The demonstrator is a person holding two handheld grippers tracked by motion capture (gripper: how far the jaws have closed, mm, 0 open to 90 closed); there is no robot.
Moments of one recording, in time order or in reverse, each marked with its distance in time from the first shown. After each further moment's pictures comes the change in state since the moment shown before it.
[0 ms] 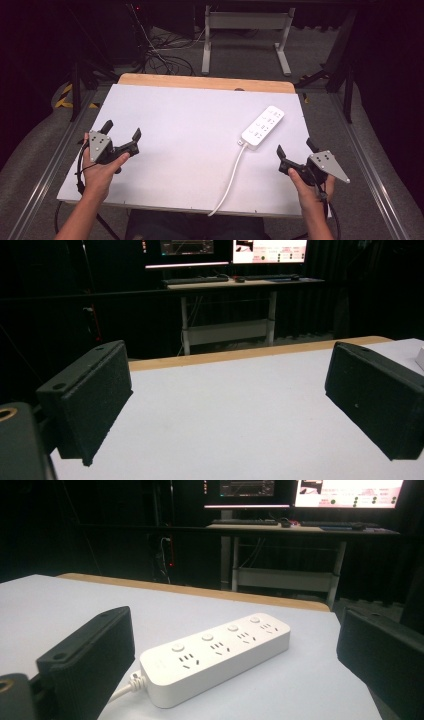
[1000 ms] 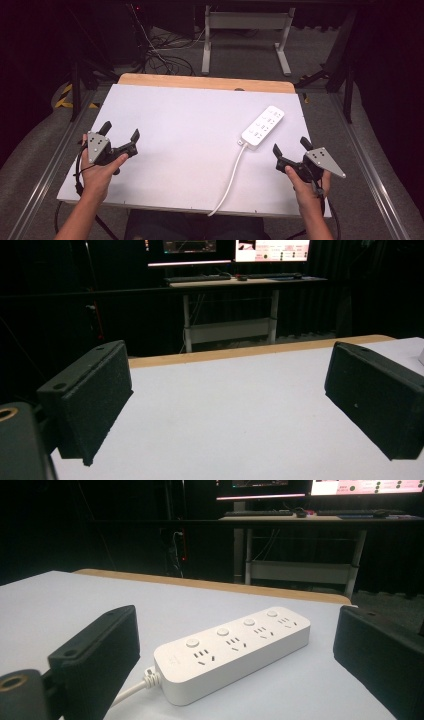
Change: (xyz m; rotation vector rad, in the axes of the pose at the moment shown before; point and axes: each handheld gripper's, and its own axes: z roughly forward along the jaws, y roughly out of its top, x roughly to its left) left arm 0.002 -0.002 -0.005 0.004 0.009 -0.006; right arm 0.003 -0.003 0.011 0.027 0.053 0.025
